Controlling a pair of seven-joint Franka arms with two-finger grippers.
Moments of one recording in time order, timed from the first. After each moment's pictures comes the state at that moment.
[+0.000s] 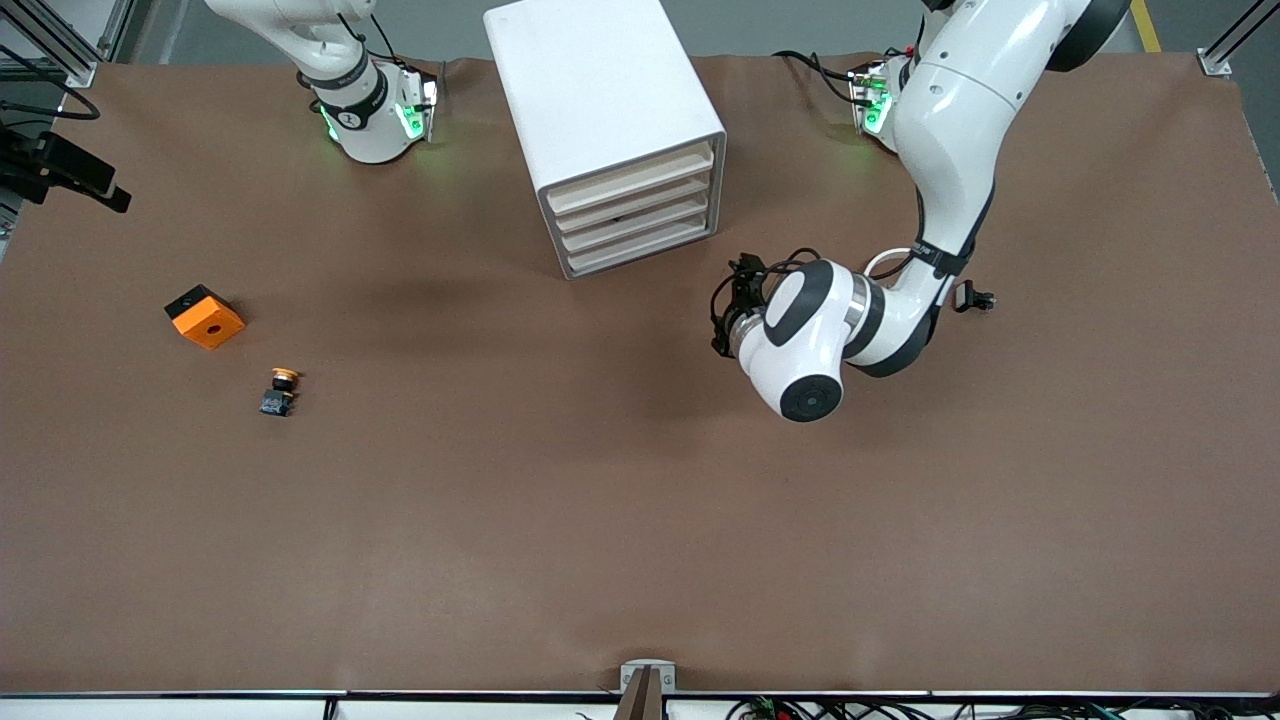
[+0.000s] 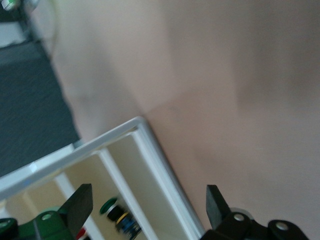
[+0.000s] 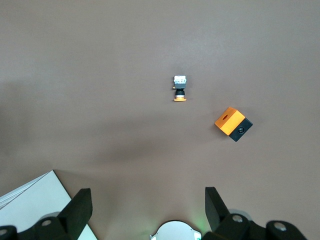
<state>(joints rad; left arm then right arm) -0.37 0.74 -0.22 -1.49 -0.48 1.55 -1.85 -0.03 -0.14 -0.06 -1.63 0.04 1.42 0.06</state>
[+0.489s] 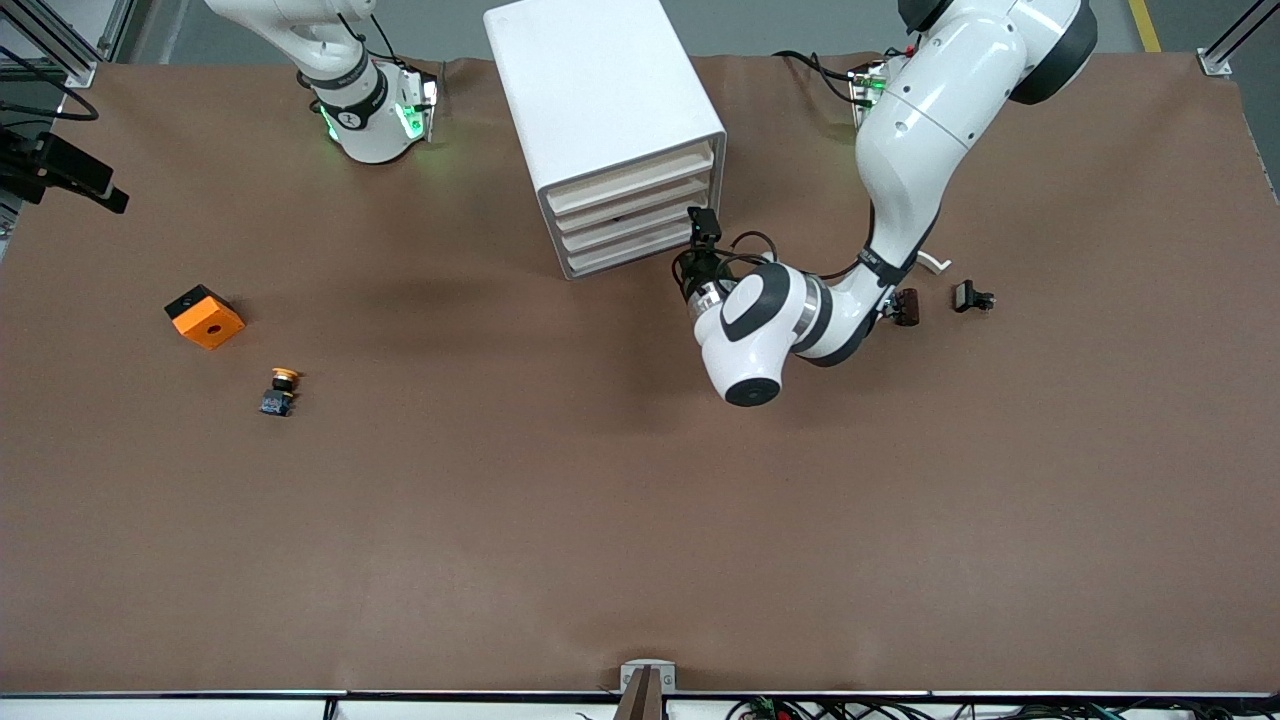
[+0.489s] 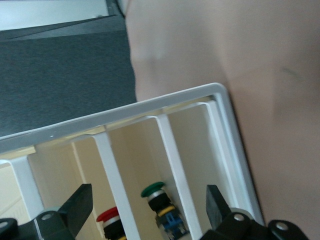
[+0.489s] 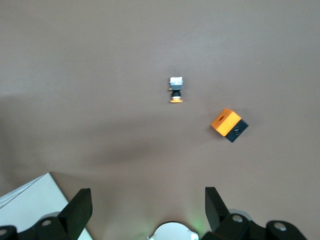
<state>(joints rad) -0.37 0.84 -0.33 -1.49 -0.59 1.43 -2.07 -0.03 -0.14 -0.06 -1.63 0.00 1.42 0.06</state>
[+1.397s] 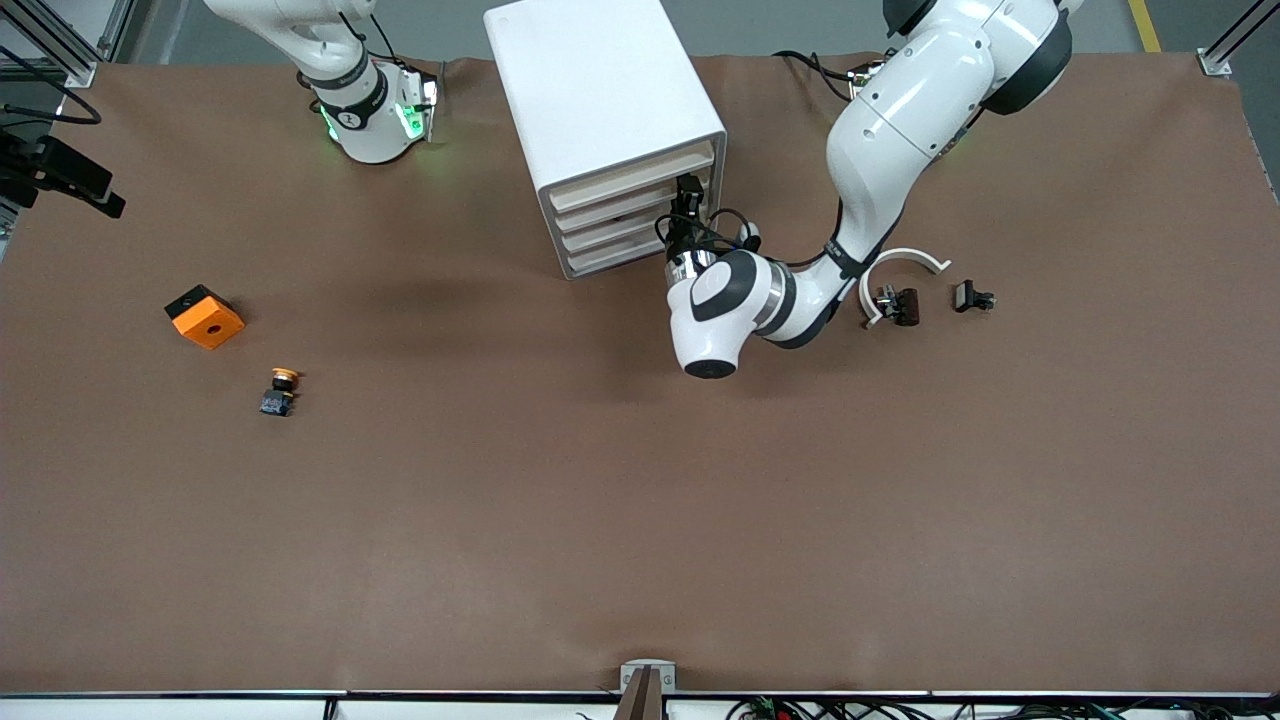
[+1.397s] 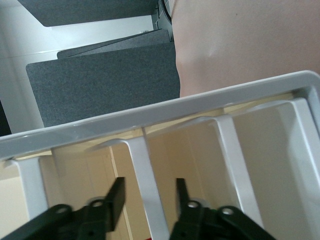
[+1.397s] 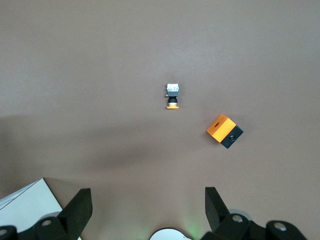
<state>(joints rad) -0.42 0.87 -0.37 -1.52 -0.65 1.32 -2.08 -0.01 -0.14 -0.07 -1.63 0.00 1.45 0.06</state>
